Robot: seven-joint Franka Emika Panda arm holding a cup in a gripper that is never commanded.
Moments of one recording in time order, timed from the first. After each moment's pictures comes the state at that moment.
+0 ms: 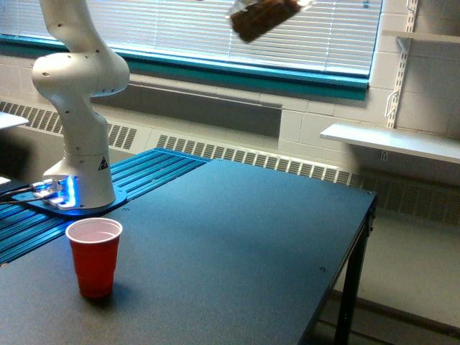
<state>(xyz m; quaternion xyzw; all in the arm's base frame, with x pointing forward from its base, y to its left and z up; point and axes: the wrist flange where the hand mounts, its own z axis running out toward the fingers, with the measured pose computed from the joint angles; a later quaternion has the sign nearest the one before) 0.459 -0.124 0.591 0.82 -0.40 0.39 0.06</state>
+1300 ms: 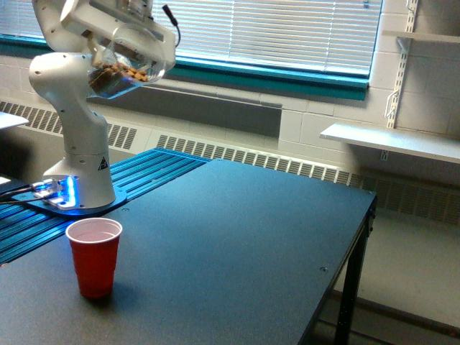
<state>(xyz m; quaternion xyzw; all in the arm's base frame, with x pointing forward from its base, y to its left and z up) 0.292 -0.202 0.486 0.78 -0.54 0.29 0.15</state>
